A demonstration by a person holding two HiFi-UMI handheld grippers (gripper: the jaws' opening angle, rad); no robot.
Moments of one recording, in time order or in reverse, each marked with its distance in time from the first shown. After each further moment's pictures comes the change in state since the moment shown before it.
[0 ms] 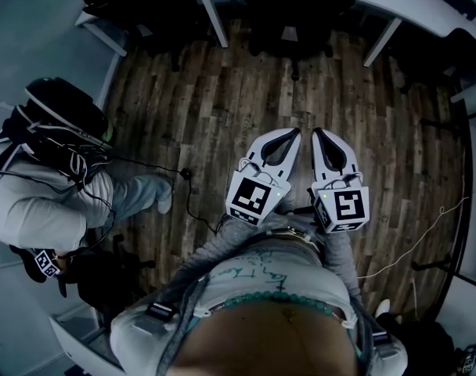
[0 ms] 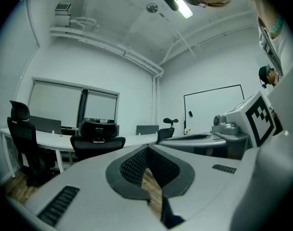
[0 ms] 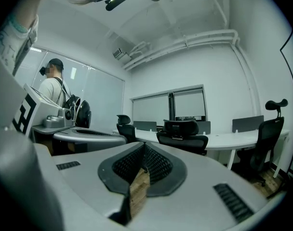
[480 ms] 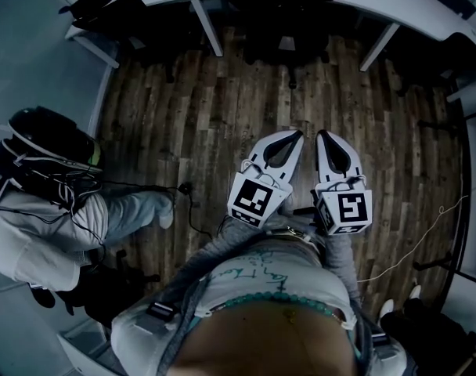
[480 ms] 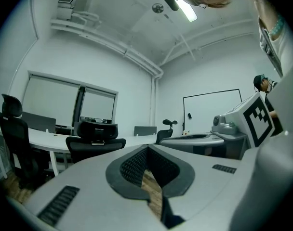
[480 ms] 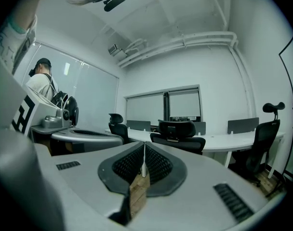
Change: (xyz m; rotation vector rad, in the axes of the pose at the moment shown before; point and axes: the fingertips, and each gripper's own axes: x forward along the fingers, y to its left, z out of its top) left arm 0.038 0.058 0.006 -0.019 -0.009 -0.062; right arm 0.064 -0.021 0.011 0.003 0.004 -0.080
